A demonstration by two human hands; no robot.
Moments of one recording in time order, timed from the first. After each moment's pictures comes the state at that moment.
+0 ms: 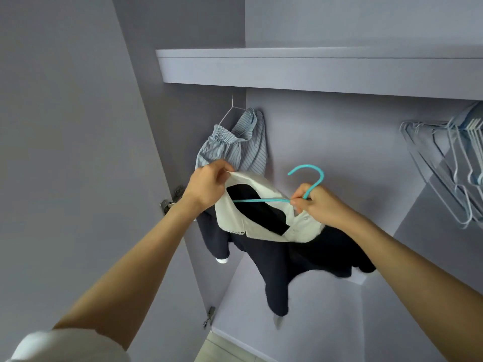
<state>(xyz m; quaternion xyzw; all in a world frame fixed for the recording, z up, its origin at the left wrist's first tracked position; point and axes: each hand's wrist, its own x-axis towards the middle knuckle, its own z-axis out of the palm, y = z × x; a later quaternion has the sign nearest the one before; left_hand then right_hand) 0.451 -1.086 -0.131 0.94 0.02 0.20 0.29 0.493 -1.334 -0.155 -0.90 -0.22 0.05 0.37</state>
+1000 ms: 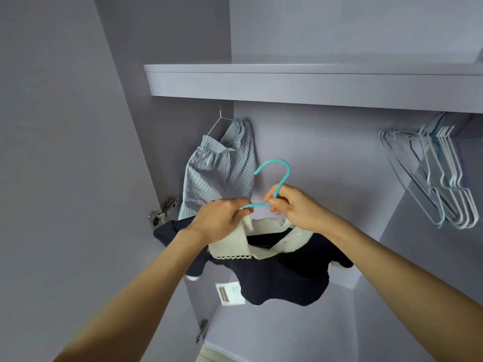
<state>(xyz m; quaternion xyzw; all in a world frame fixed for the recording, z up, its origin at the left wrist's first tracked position) 0.435 -1.123 -0.153 0.98 -0.12 0.09 0.16 0.479 -1.316 -0.139 -0.83 -0.31 0.05 0.45</state>
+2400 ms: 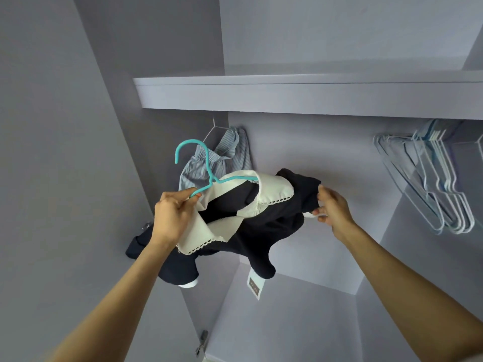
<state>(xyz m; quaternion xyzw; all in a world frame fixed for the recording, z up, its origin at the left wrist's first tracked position) 0.435 -1.074 -0.155 0.87 0.04 0.33 0.36 0.537 -1.382 -0.180 -0.72 0.06 -0.01 0.69</state>
